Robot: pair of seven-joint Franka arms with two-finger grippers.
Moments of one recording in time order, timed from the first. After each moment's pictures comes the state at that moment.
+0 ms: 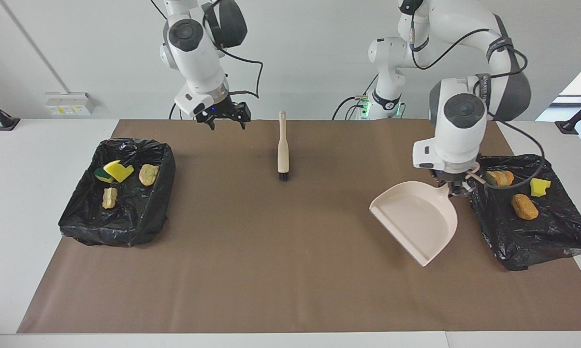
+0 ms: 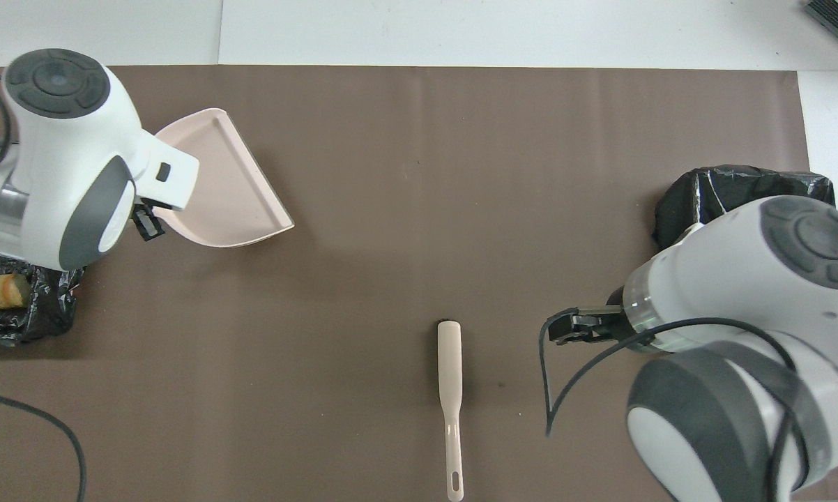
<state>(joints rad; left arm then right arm) -0.20 0.29 -0.08 -1.62 0.30 1.76 0.64 0.35 -0.15 -0.11 -1.95 0.11 1.65 0.26</state>
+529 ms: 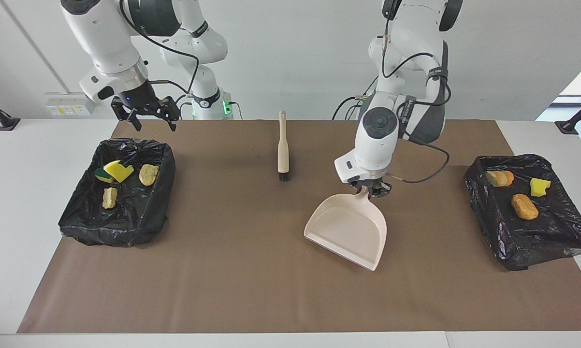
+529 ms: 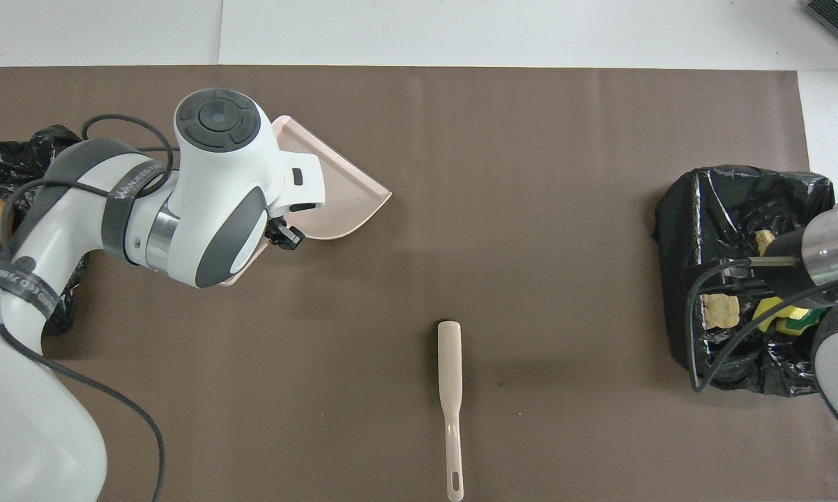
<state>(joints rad) -0.44 0.39 -0.08 -1.60 0.08 1.85 -0.04 0.17 -0.12 -0.17 -1.77 -0.03 1.63 0.03</state>
